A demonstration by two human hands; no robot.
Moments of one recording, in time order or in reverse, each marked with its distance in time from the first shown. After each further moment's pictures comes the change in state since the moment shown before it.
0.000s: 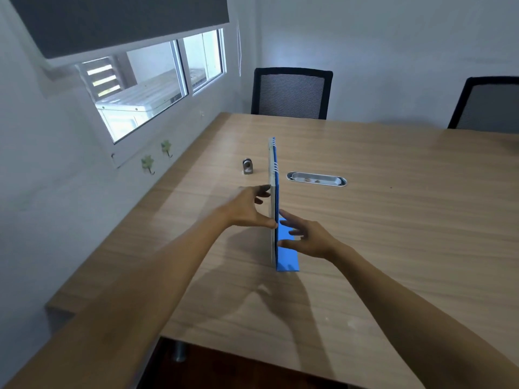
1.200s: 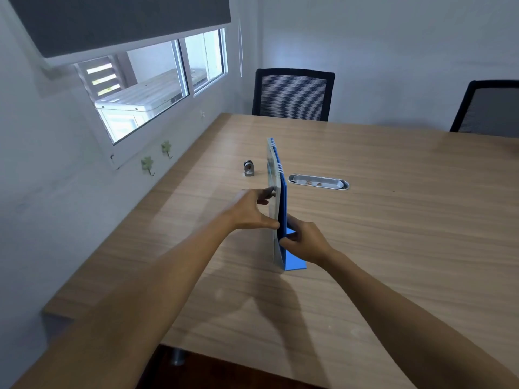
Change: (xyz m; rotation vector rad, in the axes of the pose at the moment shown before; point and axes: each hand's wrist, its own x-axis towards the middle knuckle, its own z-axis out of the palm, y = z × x) left_hand 0.010 -0.006 0.000 -0.017 0.054 0.014; right_hand 0.020 -0.004 0.016 -0.091 0.149 -0.047
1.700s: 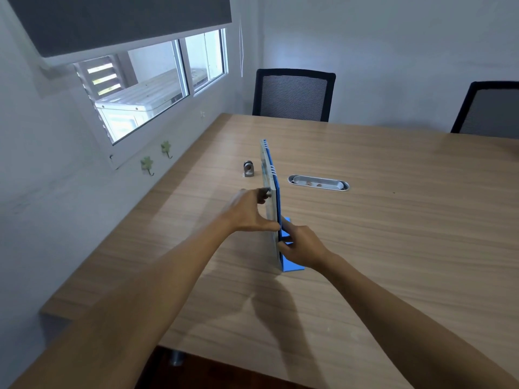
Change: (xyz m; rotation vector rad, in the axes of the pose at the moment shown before) left_hand -0.001 -0.002 -0.001 0.215 0.097 0.070; right_hand 0.002 0.001 0.007 -0.123 -0.059 -0.002
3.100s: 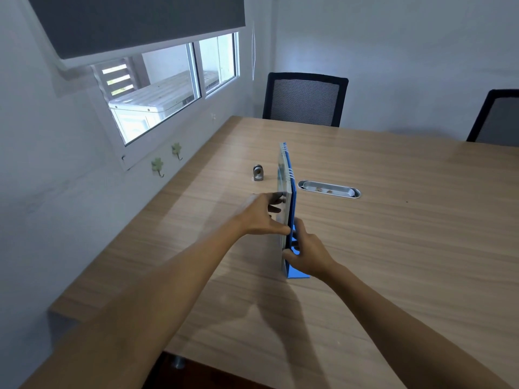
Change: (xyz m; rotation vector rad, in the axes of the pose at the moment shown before) left_hand 0.003 0.003 -0.004 -0.251 -0.085 -0.068; right_hand 0.002 -0.011 0.004 0.155 0.046 0.022
